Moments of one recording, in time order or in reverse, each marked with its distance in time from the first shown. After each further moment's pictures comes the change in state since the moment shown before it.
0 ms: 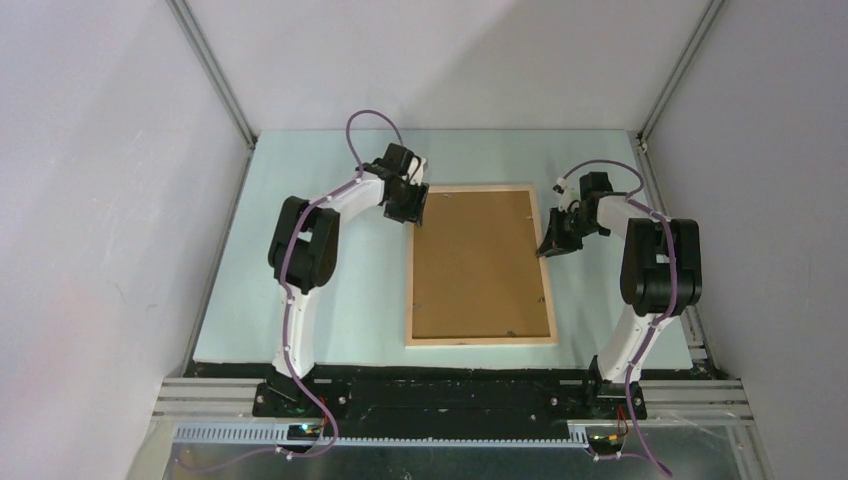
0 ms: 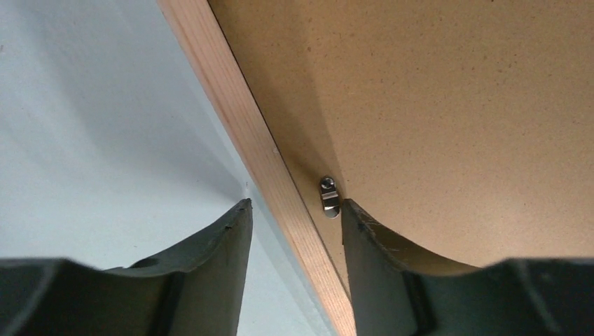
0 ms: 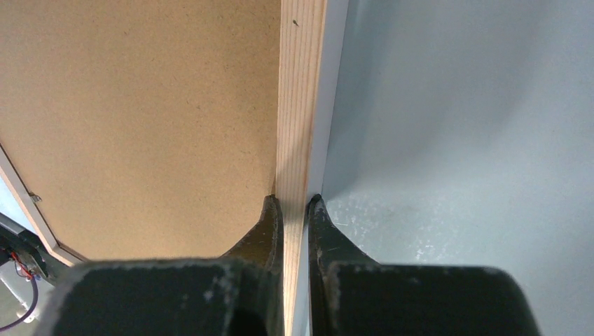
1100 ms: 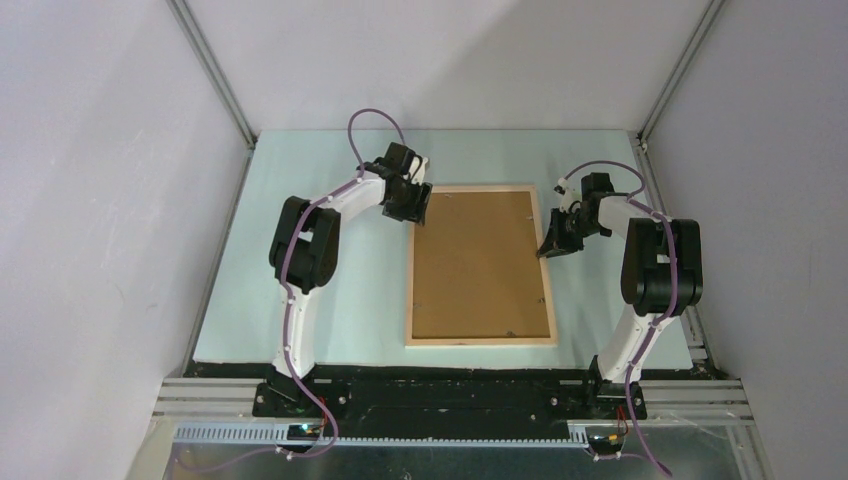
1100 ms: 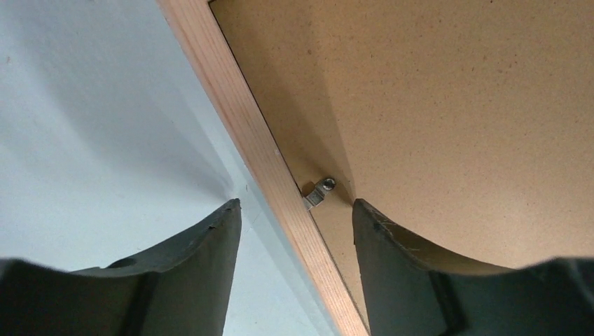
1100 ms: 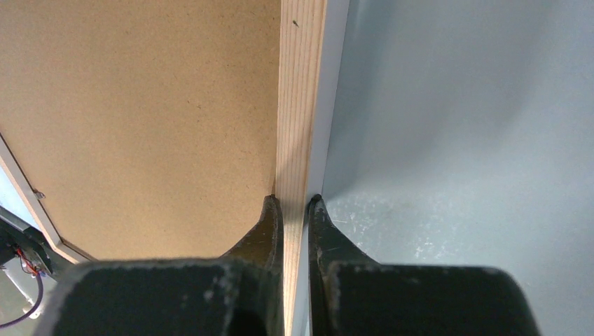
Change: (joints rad) left arm -0.005 0.004 0.016 -0.008 -0.002 0.018; right arm -0.010 0.001 -0.004 -0.003 -0.016 -0.003
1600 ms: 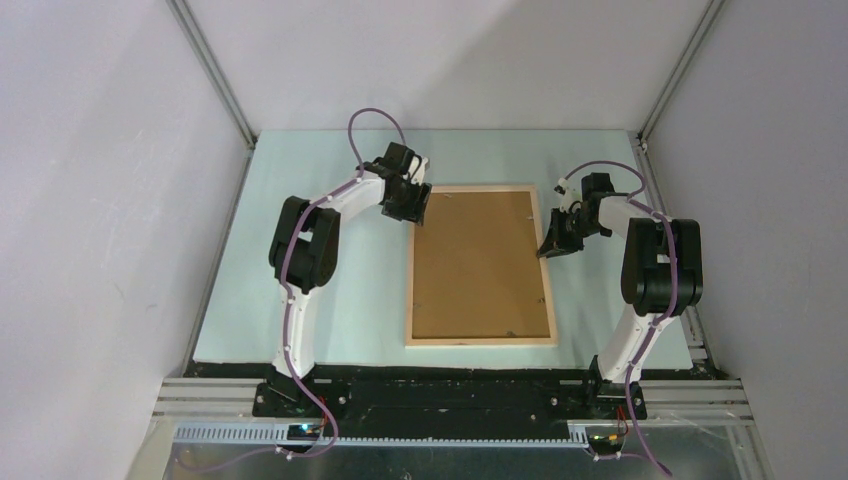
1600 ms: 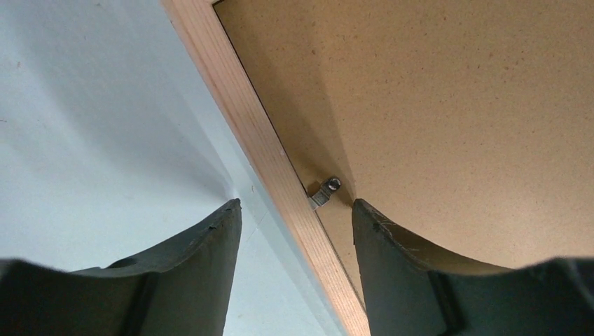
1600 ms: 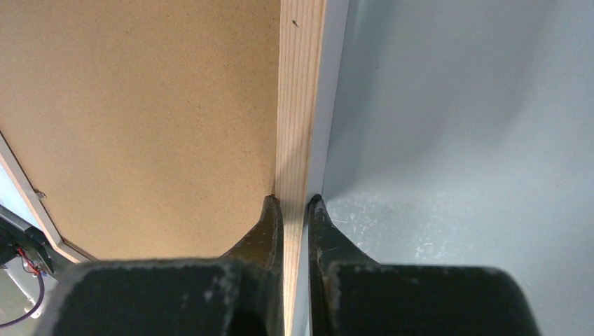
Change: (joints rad) left arm 0.003 0.000 0.000 0.000 -0.006 0.019; right arm -0.005 0.000 0.000 0.000 -0.003 0.000
